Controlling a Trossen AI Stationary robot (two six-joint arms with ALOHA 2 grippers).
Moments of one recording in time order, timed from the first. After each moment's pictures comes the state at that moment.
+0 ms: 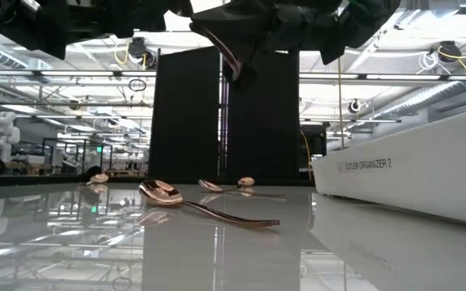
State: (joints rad) left arm -0.05 1.14 0.42 0.76 0.35 0.51; right arm 0.03 1.76 1.01 0.56 -0.45 0.48
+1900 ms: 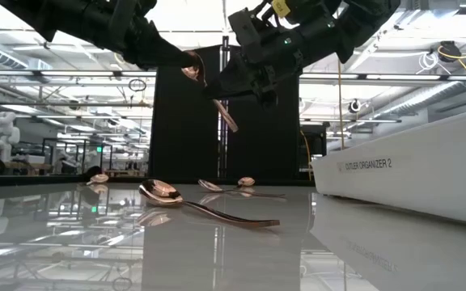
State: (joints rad) left arm -0.03 1.09 0.55 0.28 -0.20 0.13; right arm 0.03 1.76 1.01 0.34 0.17 0.28
